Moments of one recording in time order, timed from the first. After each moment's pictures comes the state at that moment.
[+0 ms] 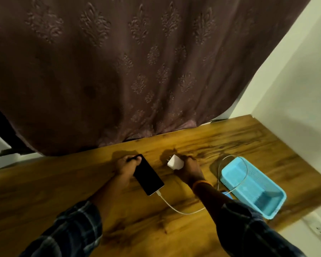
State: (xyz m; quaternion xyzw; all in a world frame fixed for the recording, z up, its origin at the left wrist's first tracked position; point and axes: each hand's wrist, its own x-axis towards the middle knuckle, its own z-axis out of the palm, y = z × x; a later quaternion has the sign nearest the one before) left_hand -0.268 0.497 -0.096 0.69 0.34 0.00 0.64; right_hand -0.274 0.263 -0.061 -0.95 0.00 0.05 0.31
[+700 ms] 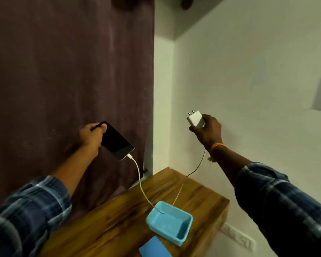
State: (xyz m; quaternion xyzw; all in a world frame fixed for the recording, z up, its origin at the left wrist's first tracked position) left_hand -0.260 0.329 0.310 0.68 0.02 0.21 0.71; right_hand -0.398 -0.034 0.333 -0.83 0.13 -0.42 0.36
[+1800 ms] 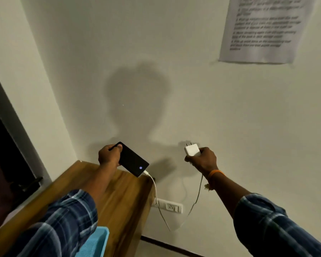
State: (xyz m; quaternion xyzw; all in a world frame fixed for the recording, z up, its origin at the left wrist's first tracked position) left_hand -0.234 -0.170 0.108 0.73 -0.05 -0.12 0.67; right_hand -0.507 -0.357 0.122 -0.72 0.48 -0.30 0.41
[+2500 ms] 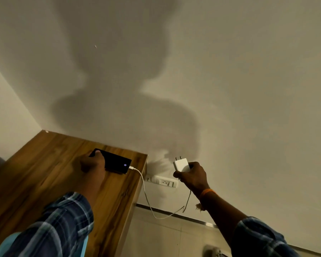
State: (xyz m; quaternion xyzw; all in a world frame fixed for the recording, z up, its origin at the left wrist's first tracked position) left_hand -0.146 -0.229 -0.109 0.77 0.16 -0.15 0.60; right_hand -0.451 -0.376 -0.082 -0.68 0.57 -0.15 0.44
